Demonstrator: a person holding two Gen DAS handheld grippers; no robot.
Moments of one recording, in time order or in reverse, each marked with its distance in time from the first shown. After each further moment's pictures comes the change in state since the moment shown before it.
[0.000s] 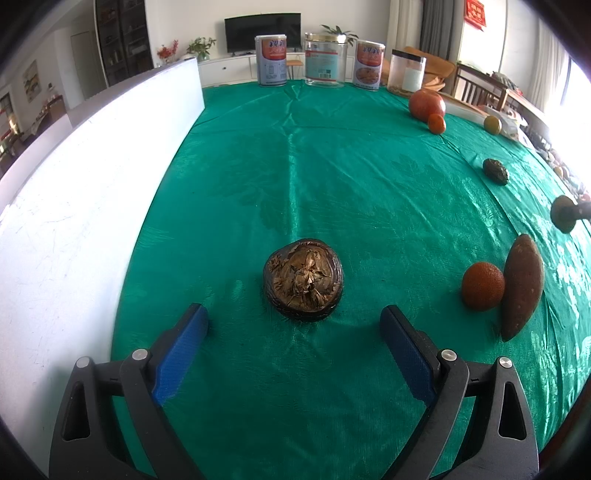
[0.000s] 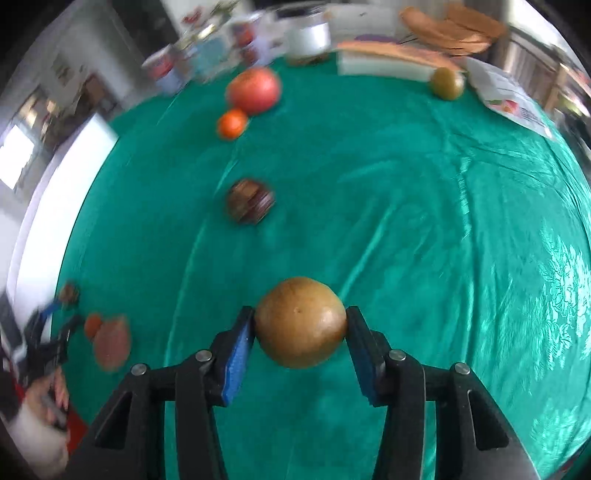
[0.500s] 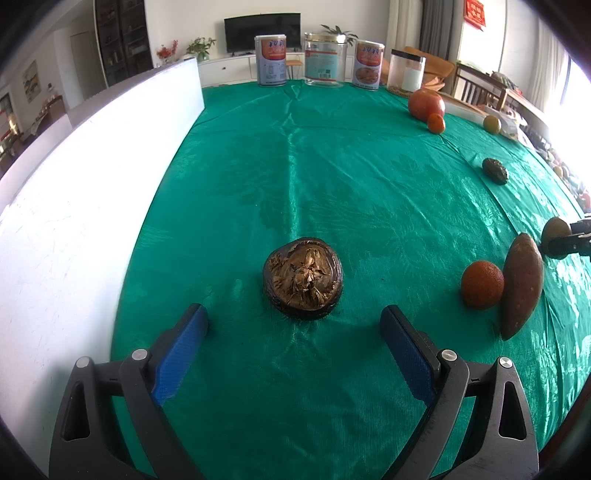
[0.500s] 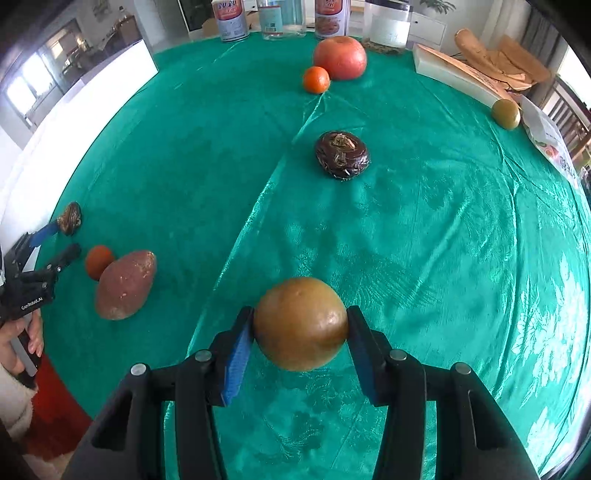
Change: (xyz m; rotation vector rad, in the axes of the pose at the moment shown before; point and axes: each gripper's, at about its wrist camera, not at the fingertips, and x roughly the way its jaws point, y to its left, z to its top) left arm 0.000 0.000 0.000 0.000 -0.001 0.000; right arm 0.024 0.058 -0.016 -0.162 0.020 -0.067
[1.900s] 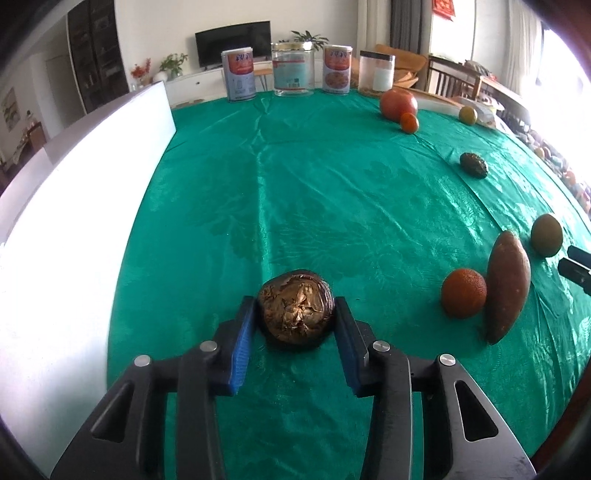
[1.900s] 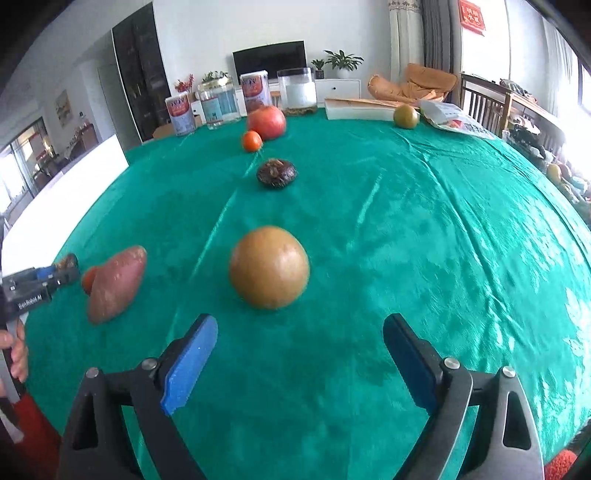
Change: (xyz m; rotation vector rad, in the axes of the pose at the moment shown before) left arm -0.003 -0.013 0.012 0.099 -0.028 -0.042; right arm -0.022 0.009 -0.112 0.267 -0.423 -0.089
